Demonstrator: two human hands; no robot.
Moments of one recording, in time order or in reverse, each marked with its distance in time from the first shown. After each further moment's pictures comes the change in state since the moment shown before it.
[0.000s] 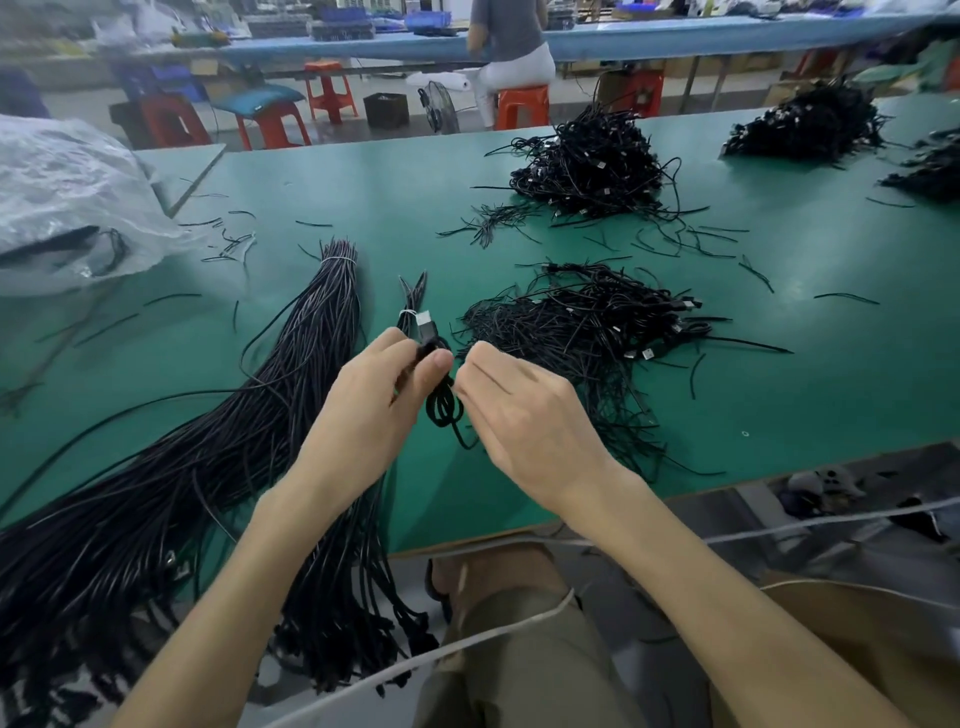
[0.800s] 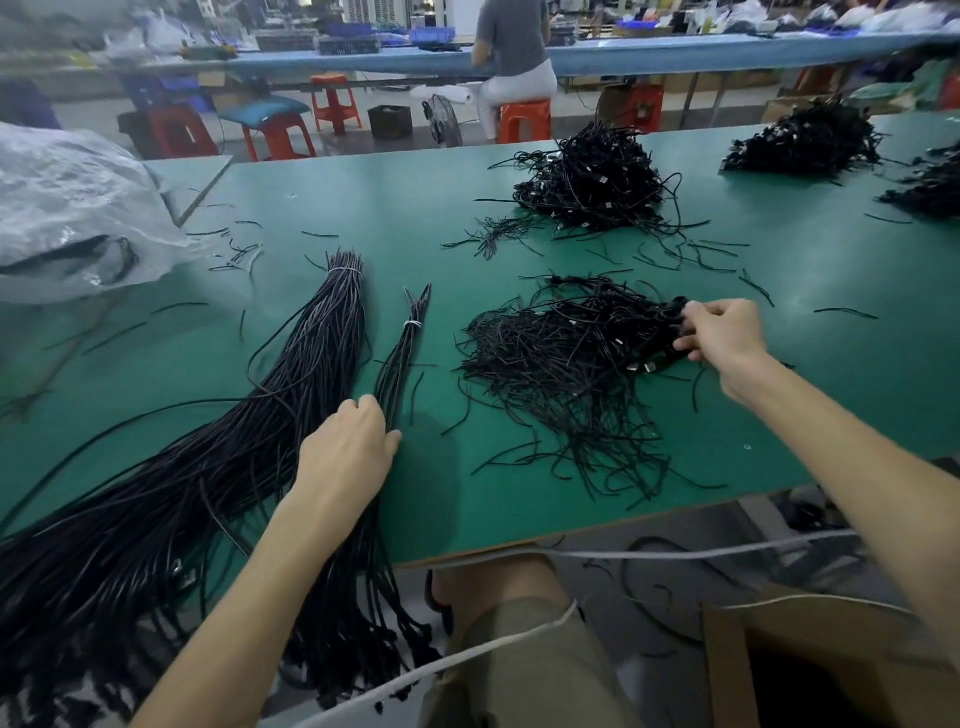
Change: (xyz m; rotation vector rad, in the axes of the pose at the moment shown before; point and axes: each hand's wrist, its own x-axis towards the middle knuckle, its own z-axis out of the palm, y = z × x) left_hand -0.007 -0.046 0.010 0.645 -0.272 -0.468; right_hand -0.027 0.208 -0.024 0.419 0.054 1.444
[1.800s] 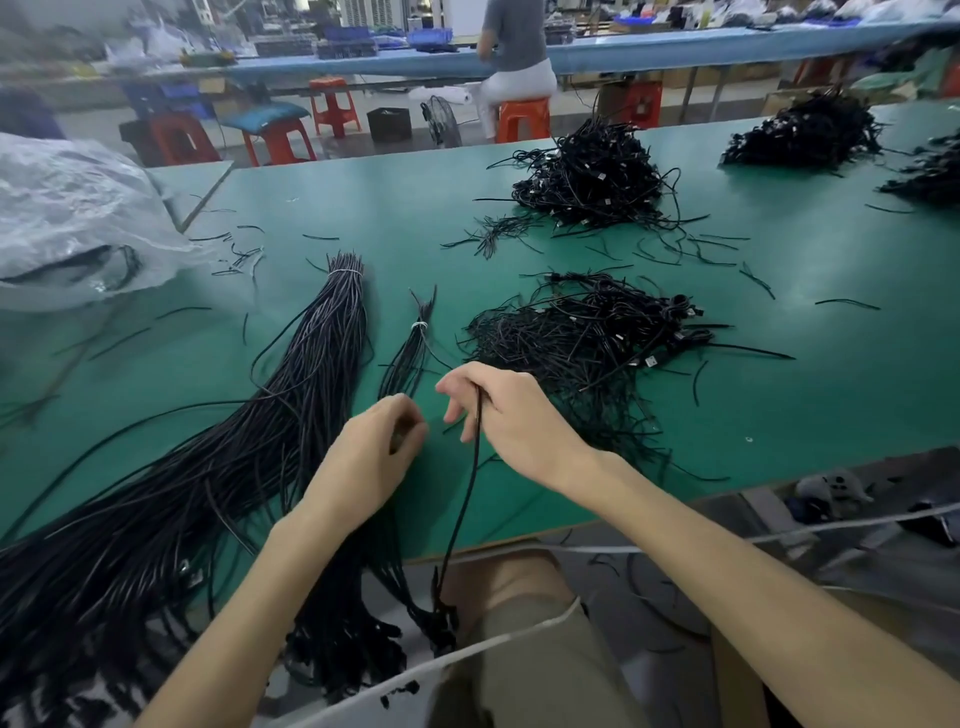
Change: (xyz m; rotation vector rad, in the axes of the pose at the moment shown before) left_hand 0.005 -0.017 0.025 -0.464 0.114 0.383; right_hand -0.169 -0.029 0.111 -0.032 -0.682 -0.615
